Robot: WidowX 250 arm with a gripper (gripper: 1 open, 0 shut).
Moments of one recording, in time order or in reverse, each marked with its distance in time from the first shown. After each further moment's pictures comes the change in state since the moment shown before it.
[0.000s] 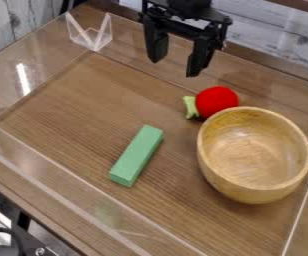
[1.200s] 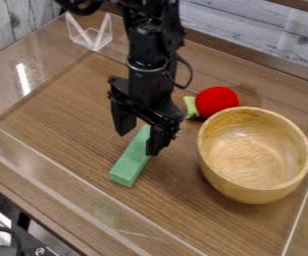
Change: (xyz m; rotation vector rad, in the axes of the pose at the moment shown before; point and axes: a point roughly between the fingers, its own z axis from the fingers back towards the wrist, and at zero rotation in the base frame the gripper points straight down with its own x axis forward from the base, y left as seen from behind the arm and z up) arm -0.050 0.017 -0.082 0.031 -0.027 -0.102
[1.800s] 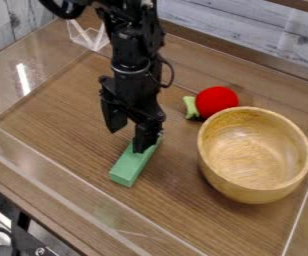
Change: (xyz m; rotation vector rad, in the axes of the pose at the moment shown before) arm 0.001 0.022 -0.010 -0.005 -0.033 -0.035
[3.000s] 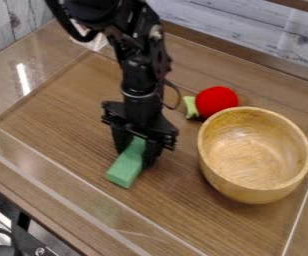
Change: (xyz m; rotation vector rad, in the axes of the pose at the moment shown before) arm 0.005 -0.023 -0.028 -0.009 0.013 0.206
